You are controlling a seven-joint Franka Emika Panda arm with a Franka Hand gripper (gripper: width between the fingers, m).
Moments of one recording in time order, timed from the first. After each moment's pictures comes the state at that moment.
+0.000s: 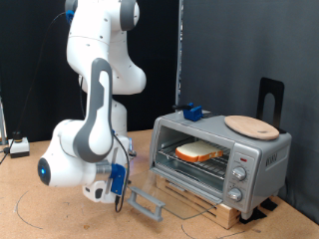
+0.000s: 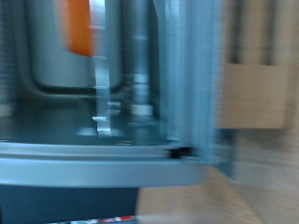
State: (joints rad) arm -0.36 0.41 -0.18 -2.34 0.70 1.46 -0.64
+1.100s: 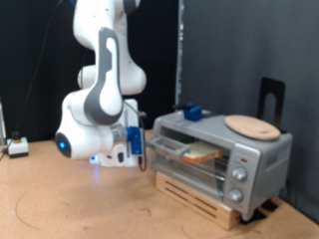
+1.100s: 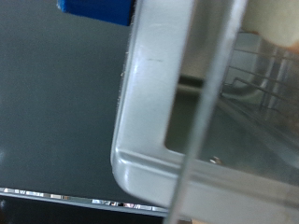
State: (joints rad) arm -0.35 0.12 -0.10 -2.51 0.73 1.30 -0.67
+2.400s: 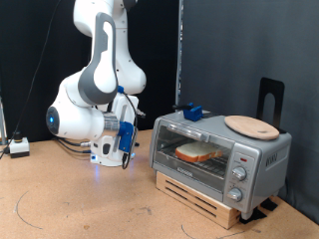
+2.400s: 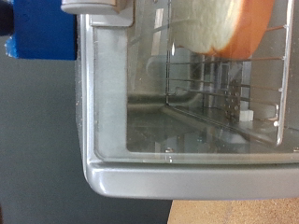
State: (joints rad) arm -0.39 0.00 -0.12 -2.55 0.72 1.44 -0.44
